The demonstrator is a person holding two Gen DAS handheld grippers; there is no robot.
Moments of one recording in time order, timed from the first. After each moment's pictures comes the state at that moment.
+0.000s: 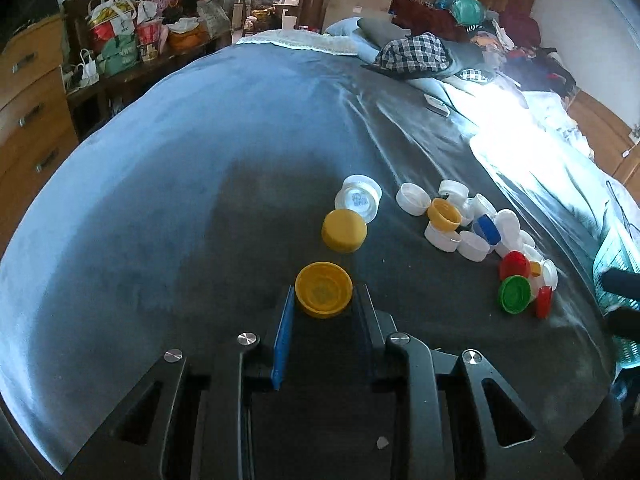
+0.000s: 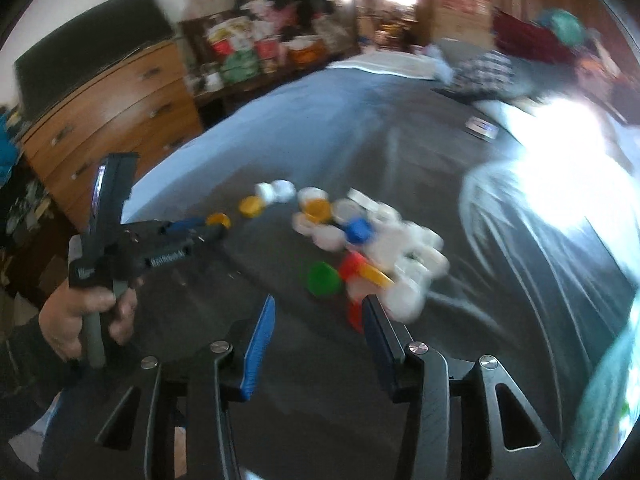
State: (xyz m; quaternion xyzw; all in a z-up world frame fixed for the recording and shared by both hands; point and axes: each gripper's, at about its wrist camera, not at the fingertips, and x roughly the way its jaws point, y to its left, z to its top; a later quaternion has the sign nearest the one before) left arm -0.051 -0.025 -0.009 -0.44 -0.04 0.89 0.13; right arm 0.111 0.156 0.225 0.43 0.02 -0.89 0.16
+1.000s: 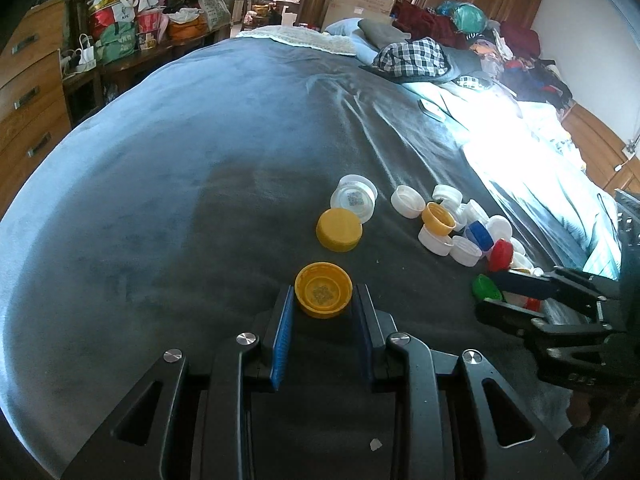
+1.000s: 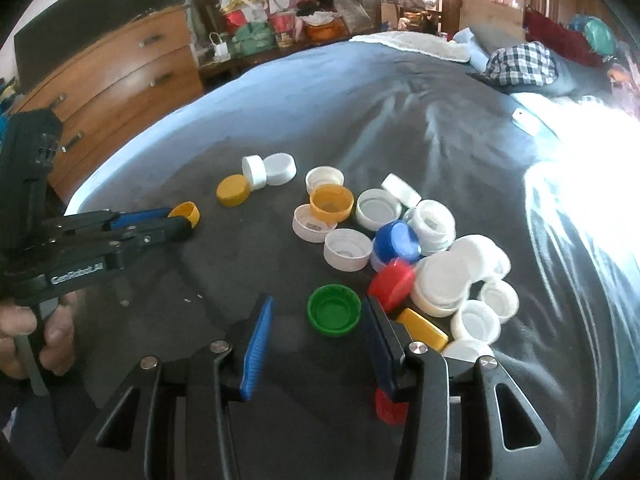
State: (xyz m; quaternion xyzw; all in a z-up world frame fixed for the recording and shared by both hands) left arm -0.054 -0.029 -0.010 -0.44 -0.07 0.88 0.15; right arm 0.047 0.141 0.155 0.46 0.04 -0.87 0.16
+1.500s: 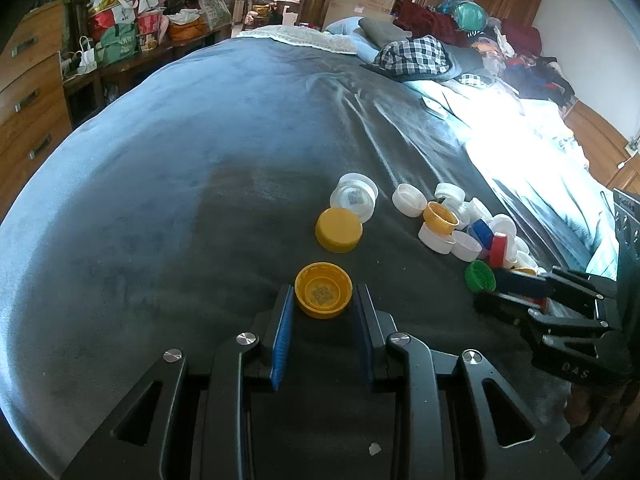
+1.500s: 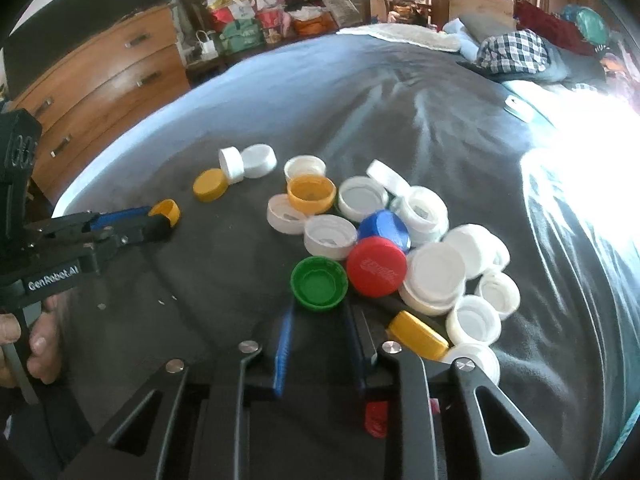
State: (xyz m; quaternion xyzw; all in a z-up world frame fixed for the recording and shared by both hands) left arm -0.056 -0.027 -0.012 -0.44 -0.06 0.88 0.14; right arm 0.044 0.146 0.148 0.45 0.03 -0.88 0.15
